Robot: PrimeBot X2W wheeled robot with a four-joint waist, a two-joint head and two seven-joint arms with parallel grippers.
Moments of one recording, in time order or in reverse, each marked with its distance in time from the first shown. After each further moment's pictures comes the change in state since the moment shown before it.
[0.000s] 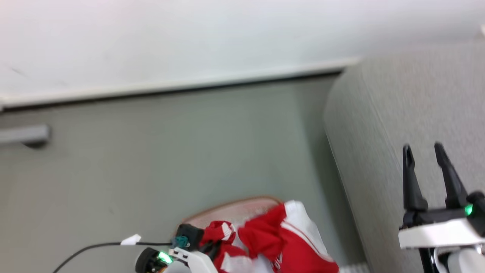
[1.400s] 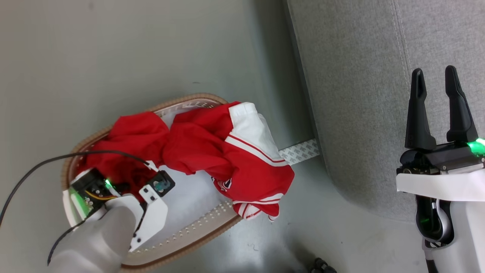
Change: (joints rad) left arm -0.351 0.153 -0.053 0.222 0.582 0.045 0.329; right arm -0.202 0.039 0.046 -0.130 0.131 0.000 0.000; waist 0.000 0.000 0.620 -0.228
